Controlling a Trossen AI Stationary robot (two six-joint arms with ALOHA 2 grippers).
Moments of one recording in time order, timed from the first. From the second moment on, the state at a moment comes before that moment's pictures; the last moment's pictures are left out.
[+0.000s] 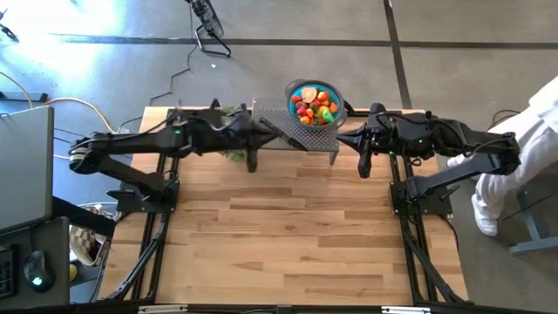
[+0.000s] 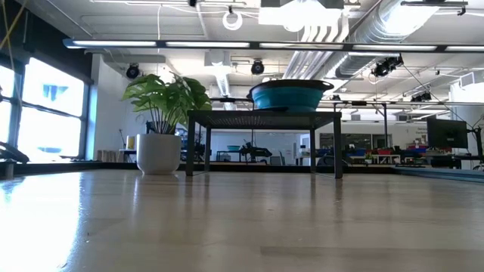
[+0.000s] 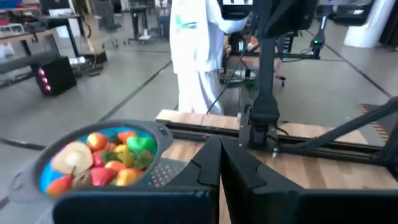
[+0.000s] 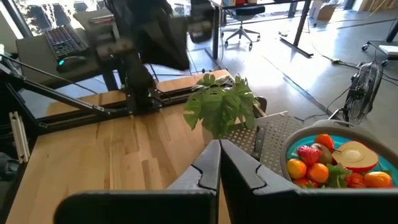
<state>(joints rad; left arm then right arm) 0.12 1.23 1.21 -0.03 -0.12 0.00 0.08 1.06 1.40 -0.69 0.36 0.19</state>
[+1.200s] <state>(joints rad) 0.12 0.72 0.90 -0.11 -0.02 -0.01 0.05 0.83 1.10 -0.27 0.36 0.08</state>
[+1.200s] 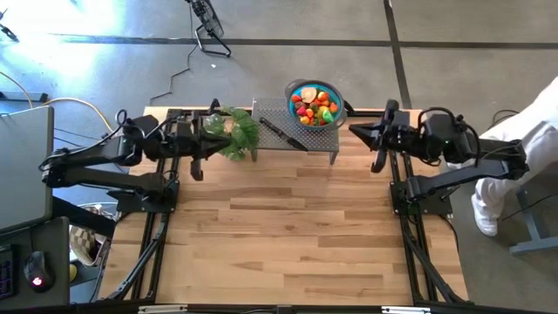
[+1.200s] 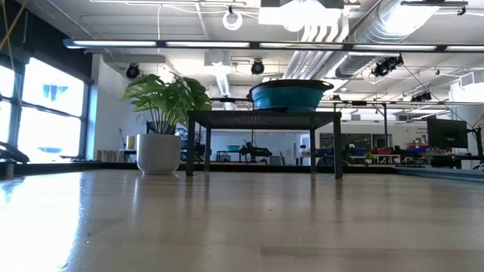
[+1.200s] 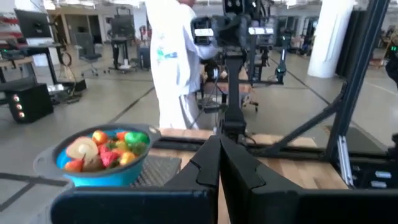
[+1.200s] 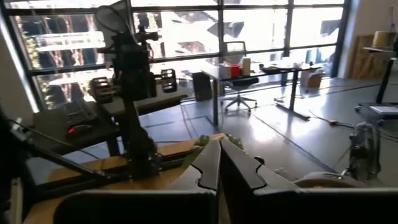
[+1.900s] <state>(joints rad) 0.12 0.74 0.90 -0.27 -0.03 -0.05 0.05 0.88 1.10 -0.29 0.31 0.18</state>
